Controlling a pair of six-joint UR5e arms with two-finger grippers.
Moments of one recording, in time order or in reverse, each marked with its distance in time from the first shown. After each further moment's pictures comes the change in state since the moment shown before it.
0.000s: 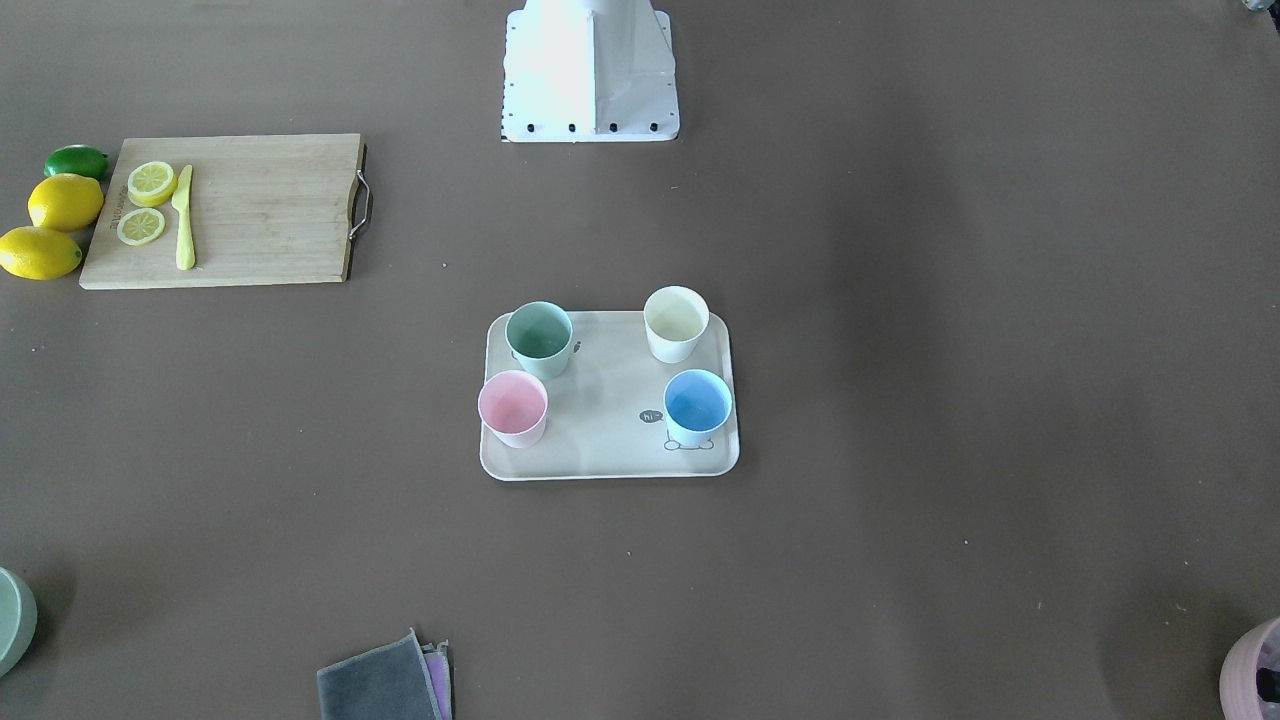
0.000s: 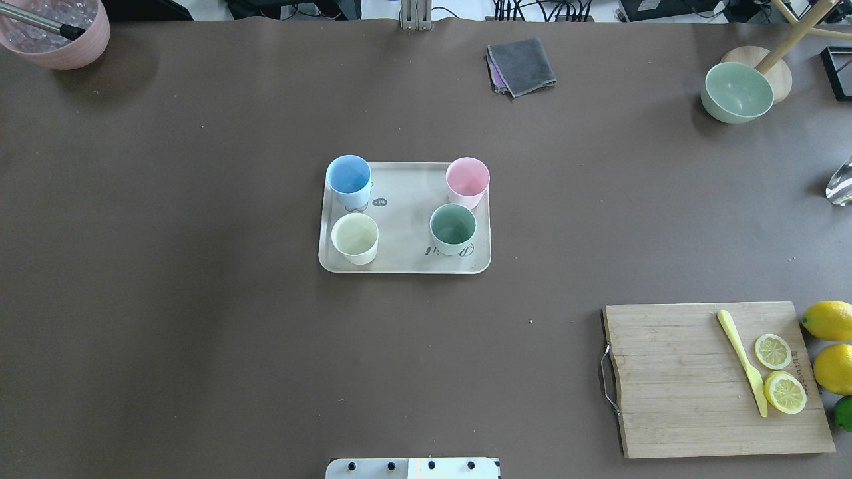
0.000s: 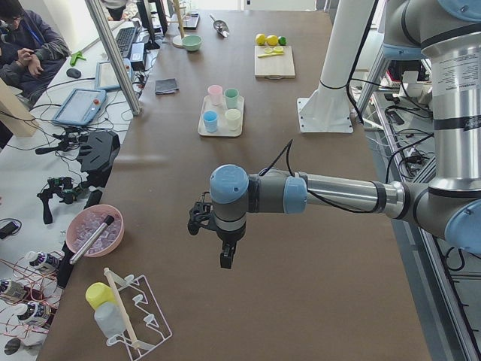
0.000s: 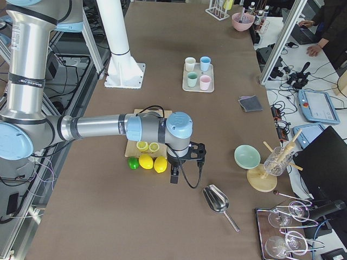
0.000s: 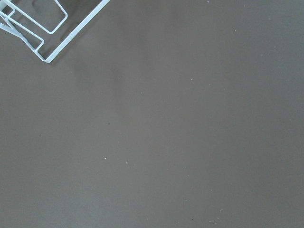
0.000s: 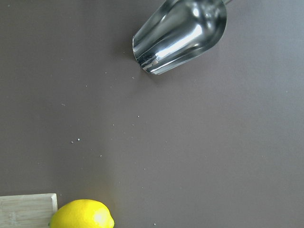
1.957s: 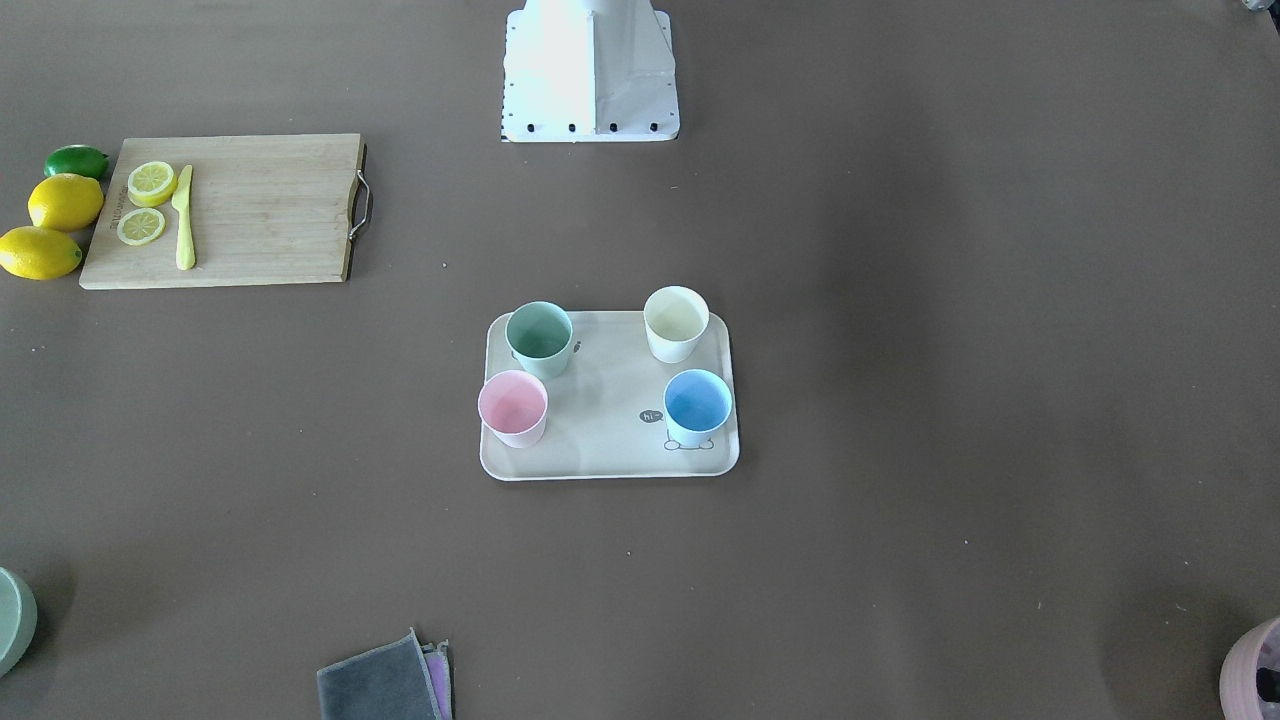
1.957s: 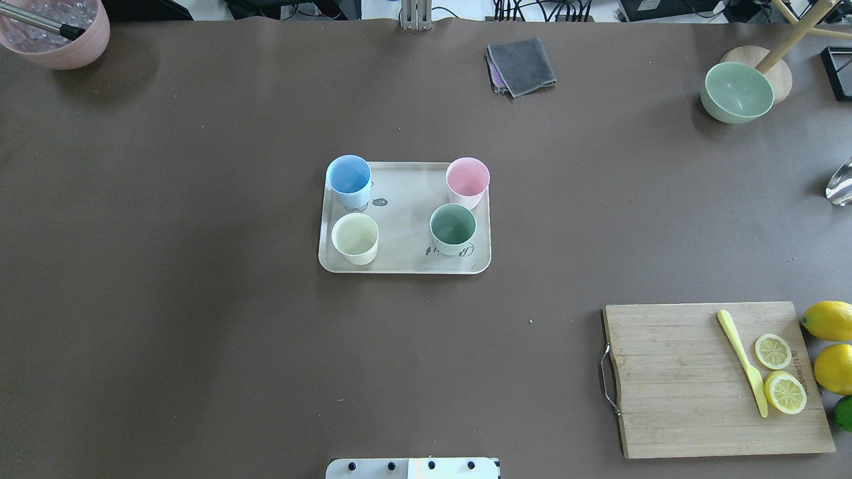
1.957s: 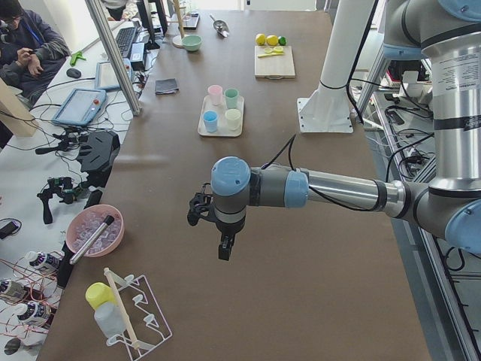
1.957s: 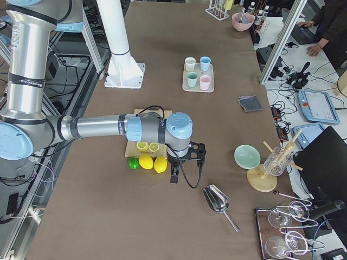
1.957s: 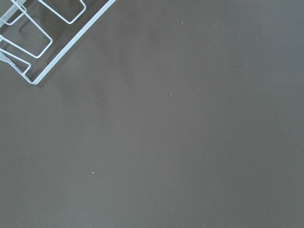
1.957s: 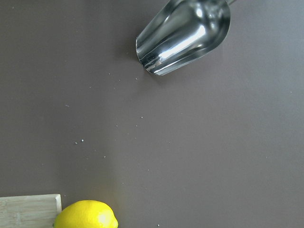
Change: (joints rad) left arm 0.000 -0.001 -0.025 -0.002 -0.023 0.003; right arm -0.001 0.004 -0.003 0.003 0.012 0.003
